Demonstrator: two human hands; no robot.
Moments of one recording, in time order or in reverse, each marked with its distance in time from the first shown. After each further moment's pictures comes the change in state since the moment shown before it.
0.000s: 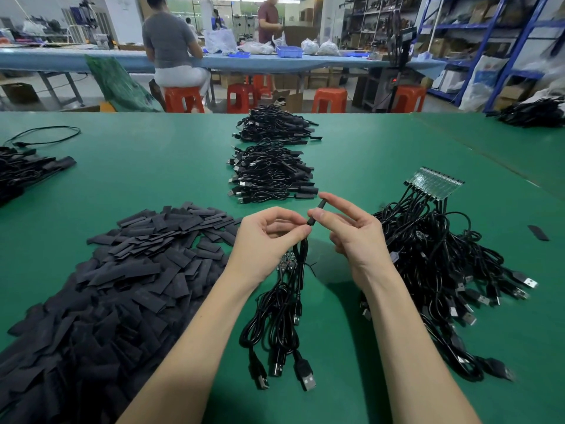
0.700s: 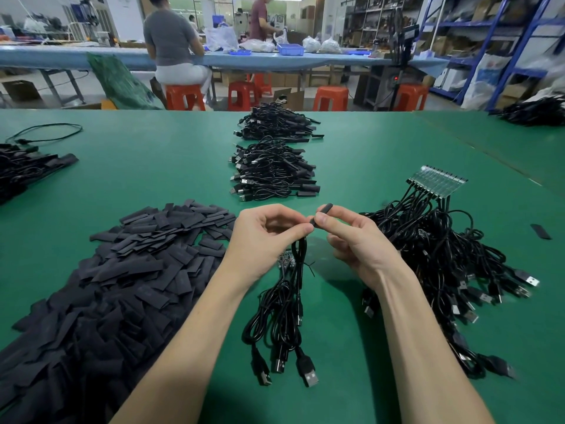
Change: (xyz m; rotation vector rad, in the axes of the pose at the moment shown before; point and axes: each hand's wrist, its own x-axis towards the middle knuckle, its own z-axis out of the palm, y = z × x) left_hand -0.004 0.010 -0.006 0.016 -0.042 0.094; right_hand 0.001 -0.002 -0.010 -0.047 -0.224 0.187
